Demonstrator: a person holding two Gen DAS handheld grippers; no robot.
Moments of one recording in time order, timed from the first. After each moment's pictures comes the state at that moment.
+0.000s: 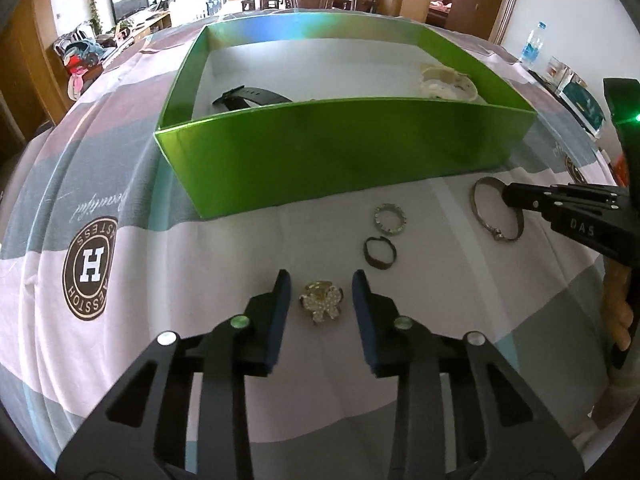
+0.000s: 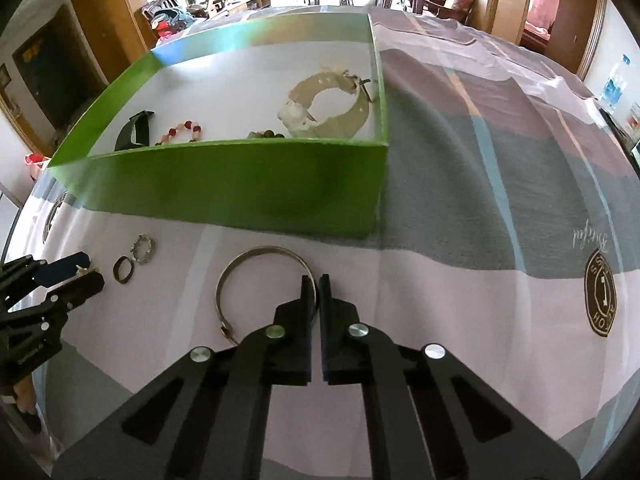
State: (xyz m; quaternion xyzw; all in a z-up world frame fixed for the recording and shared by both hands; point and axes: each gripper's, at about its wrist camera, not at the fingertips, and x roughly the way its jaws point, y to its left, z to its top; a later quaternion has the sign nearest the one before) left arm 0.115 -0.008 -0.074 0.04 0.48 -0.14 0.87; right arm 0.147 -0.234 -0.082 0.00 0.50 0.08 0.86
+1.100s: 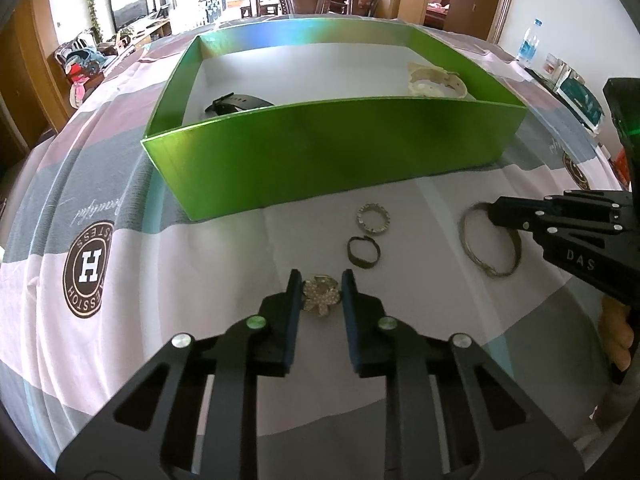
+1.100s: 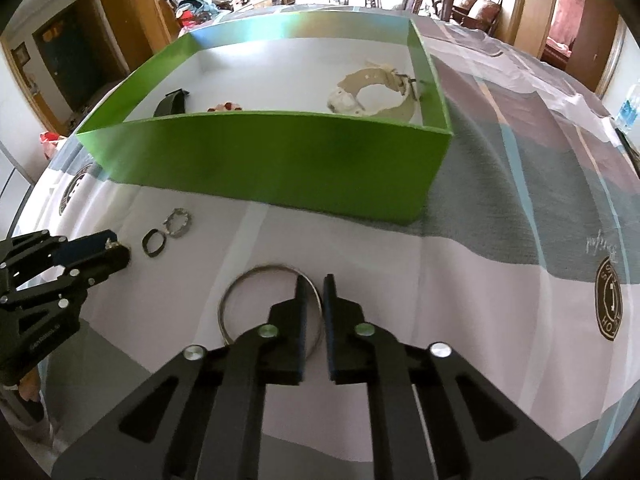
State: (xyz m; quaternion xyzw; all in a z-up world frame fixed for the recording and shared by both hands) left arm 0.107 -0.019 -0.071 0.05 0.47 -0.13 0.87; right arm 0.132 -0.217 -0.084 -0.02 0.49 0.11 0.86
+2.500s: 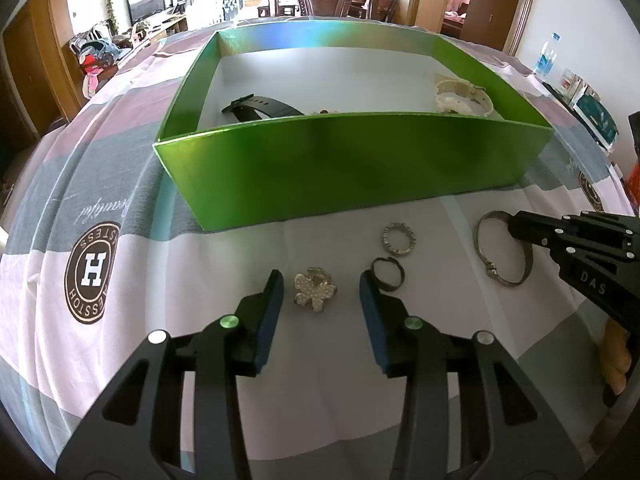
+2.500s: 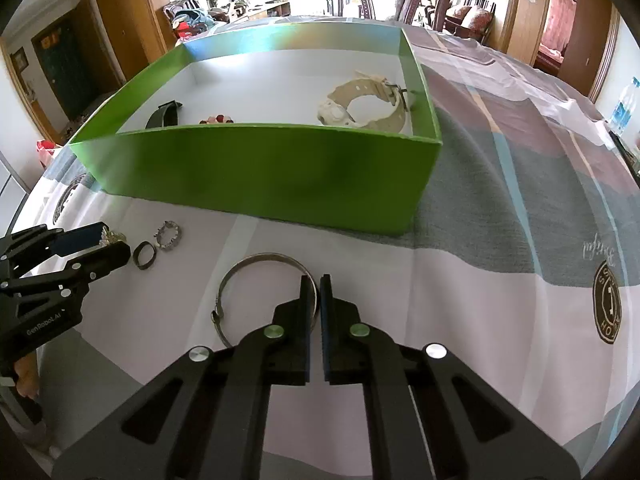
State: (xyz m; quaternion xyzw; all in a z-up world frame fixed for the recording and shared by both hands) left arm 0.122 -0.010 -0.076 0.04 0.47 -0.11 0.88; right arm 0.132 -0.221 -0.084 -0.02 0.47 0.11 0.87
